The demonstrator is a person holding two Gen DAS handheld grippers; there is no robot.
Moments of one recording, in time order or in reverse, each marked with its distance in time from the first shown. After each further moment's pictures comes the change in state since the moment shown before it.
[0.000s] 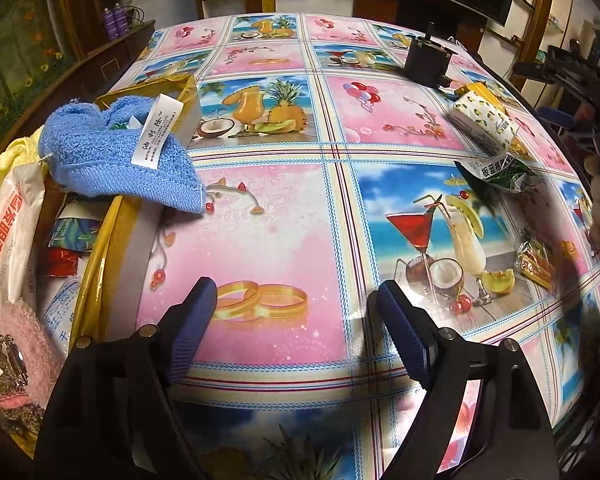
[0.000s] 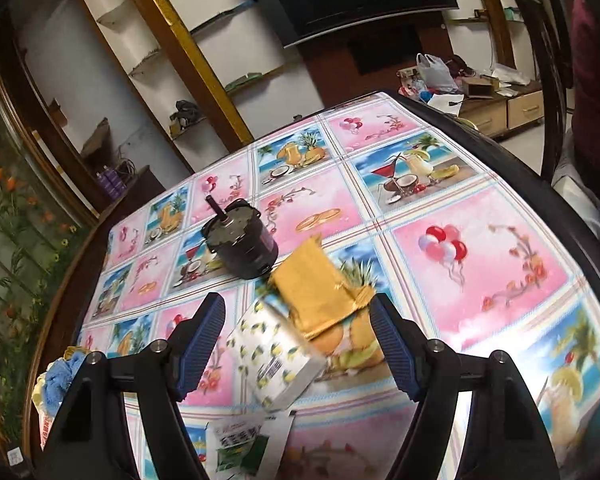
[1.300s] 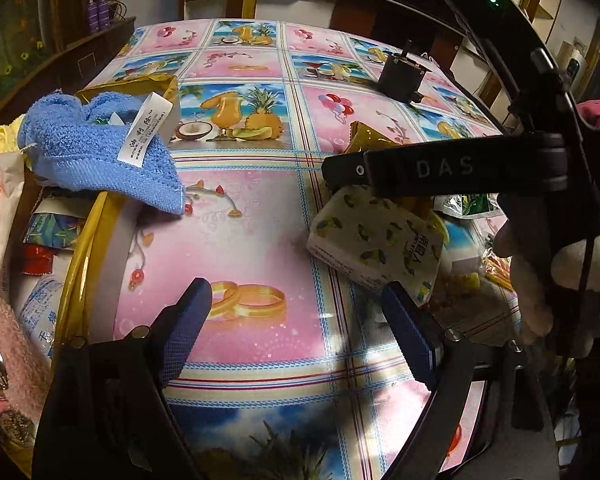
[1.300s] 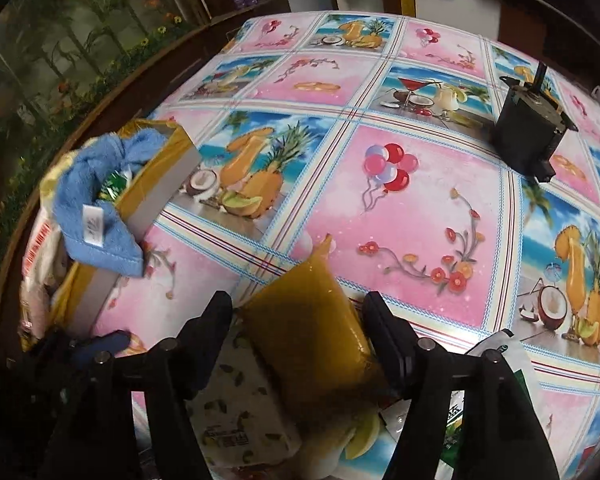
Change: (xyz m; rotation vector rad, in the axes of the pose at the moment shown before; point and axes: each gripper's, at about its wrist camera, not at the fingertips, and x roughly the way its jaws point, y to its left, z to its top) left arm -0.008 0.009 -0.003 -0.030 -0.038 -0.164; right arm 0.057 0.165 -0.107 -0.589 0.457 0.167
